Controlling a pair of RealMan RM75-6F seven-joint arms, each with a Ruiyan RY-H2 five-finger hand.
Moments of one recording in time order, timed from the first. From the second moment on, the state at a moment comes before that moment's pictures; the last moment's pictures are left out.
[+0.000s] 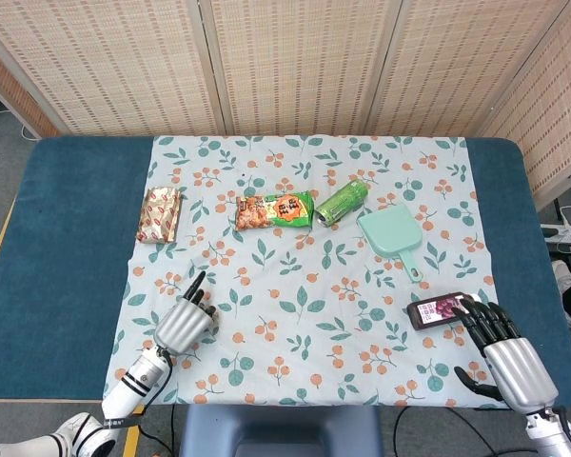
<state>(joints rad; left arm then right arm) -0.51 -1.75 -0.04 -1.12 1.67 1.19 0.68 0.06 -1.03 -0.09 -1.73 -1.73 1.46 -0.07</state>
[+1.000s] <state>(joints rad) -0.73 -1.61 -0.69 -1.40 0.06 1.00 1.17 0.07 -1.02 -0.09 -1.73 -1.72 1.44 -0.03</state>
